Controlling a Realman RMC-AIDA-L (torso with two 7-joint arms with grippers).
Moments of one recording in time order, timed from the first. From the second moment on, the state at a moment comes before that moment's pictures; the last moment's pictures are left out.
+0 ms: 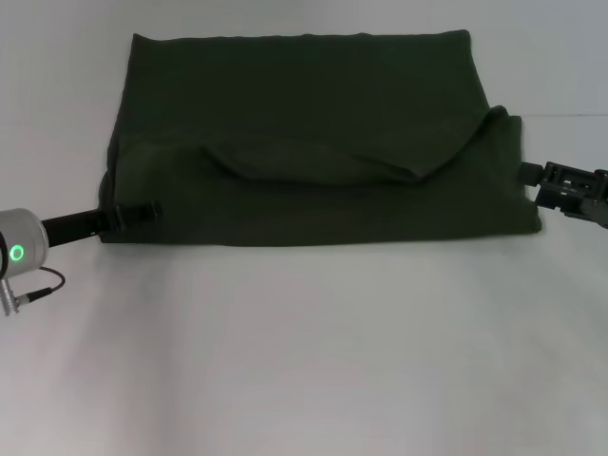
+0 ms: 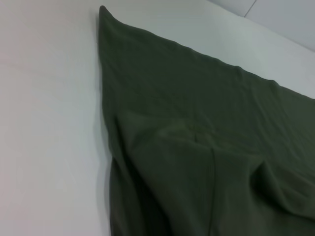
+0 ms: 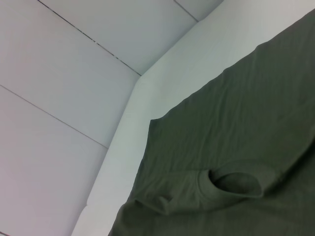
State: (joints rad) left arm -0.58 -2.10 0.76 0.63 2.12 0.81 -2.14; right arm 0.50 1.96 -0.62 -0.61 -1.89 -1.38 2.18
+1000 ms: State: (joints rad) left arm -0.58 -2.09 0.76 0.69 2.13 0.91 -2.16; right arm 0.51 1.94 -0.63 -0.61 -1.91 -1.38 2.19
